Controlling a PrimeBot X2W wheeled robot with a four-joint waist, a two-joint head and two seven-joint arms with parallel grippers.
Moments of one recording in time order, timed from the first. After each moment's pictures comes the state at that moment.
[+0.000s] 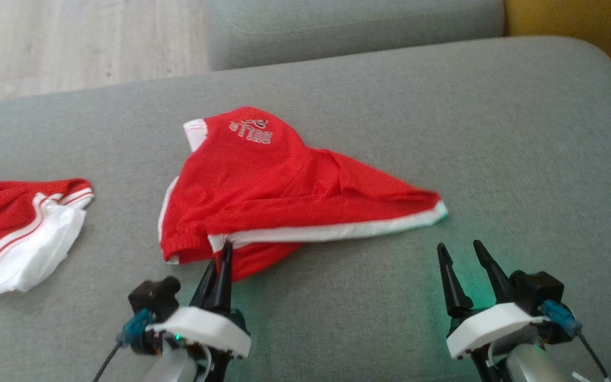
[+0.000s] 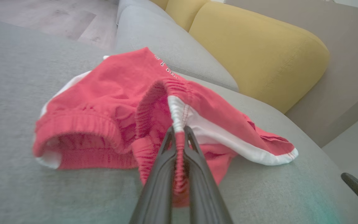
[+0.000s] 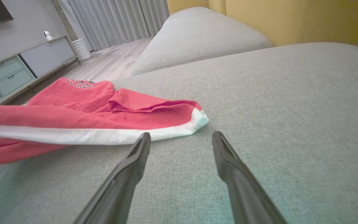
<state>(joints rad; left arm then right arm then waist) -0.25 0.05 -0.43 0.61 -0.63 -0.13 -0.26 -0.11 -0.05 0.16 0.53 0.23 0.13 -0.26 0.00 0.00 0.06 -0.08</state>
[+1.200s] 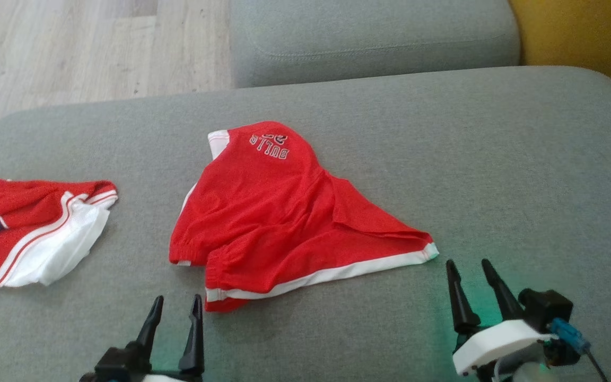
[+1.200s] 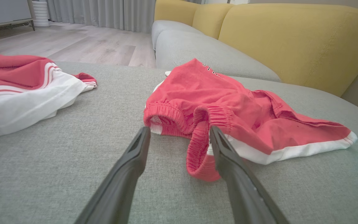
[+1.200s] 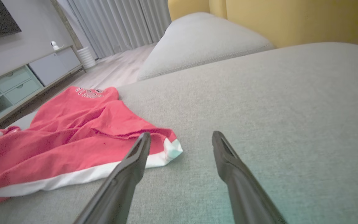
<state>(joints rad) 0.06 0.05 -0.13 0.39 -0.22 -0.12 -0.26 -0.05 -0.05 0.13 0.51 0.27 0.13 -0.26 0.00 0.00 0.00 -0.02</state>
